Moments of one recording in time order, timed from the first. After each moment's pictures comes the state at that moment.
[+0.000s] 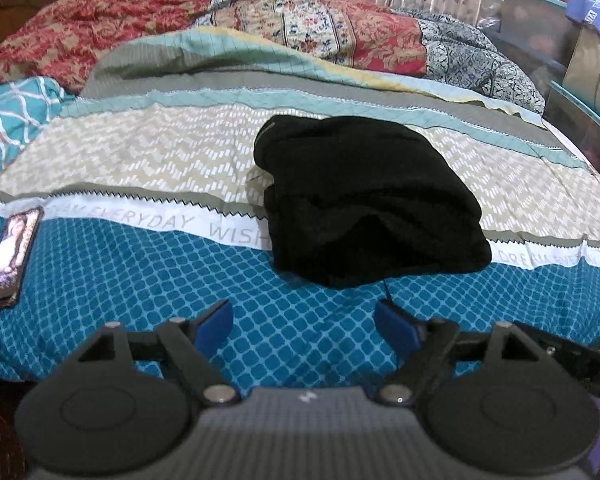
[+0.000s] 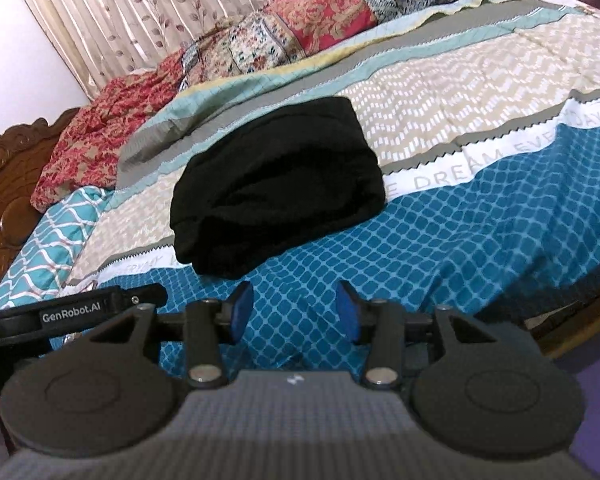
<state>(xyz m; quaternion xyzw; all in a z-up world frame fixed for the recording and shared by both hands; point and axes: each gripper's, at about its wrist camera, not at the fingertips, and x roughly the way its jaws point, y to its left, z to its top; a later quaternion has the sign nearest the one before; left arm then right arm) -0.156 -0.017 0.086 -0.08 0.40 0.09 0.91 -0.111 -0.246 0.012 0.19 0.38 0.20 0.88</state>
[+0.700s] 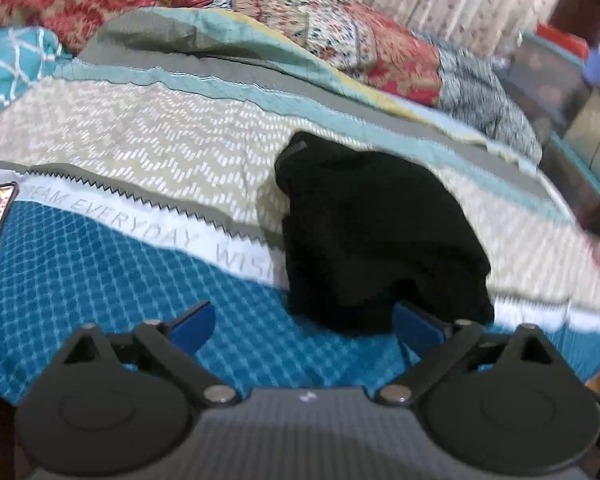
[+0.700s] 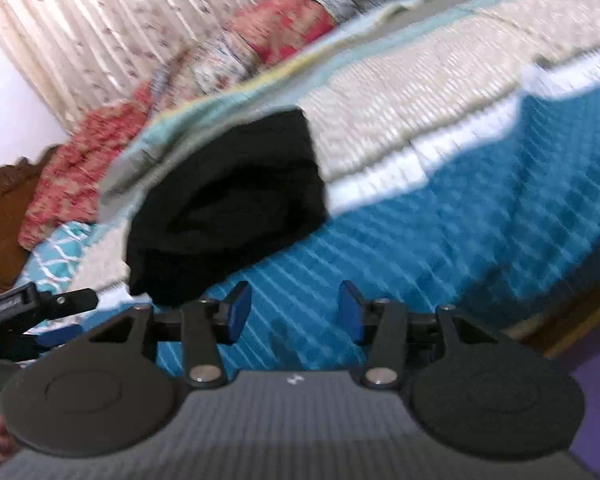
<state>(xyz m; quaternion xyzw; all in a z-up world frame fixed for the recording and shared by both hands) -0.120 0.058 0.079 -0.19 0.39 0.06 0.90 -0.075 -0.280 -0.017 0.24 0.35 0.20 0.88</state>
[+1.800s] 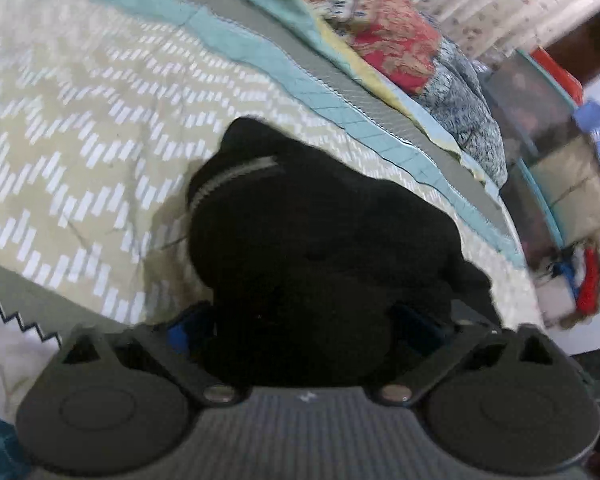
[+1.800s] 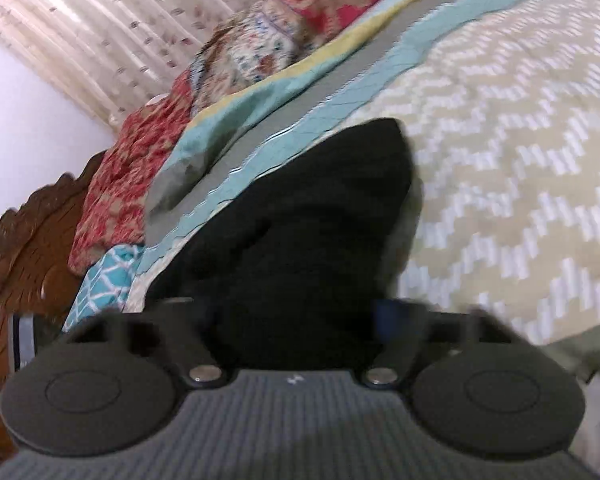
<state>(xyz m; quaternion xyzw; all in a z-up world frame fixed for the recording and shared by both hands) 0.047 0.091 -0.009 -0.31 0.42 -0.07 0.85 0.082 -0.217 -0.036 0.27 0.38 0.29 0.83</state>
